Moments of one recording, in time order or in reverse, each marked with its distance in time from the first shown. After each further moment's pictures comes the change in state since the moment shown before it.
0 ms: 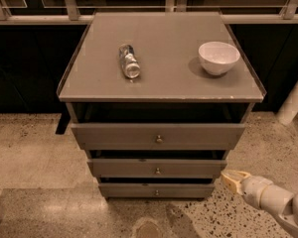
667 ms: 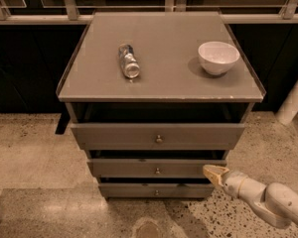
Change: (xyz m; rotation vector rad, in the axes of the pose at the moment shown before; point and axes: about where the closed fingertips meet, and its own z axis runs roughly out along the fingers) arm 0.026 -0.006 0.100 -0.159 -0.103 0.102
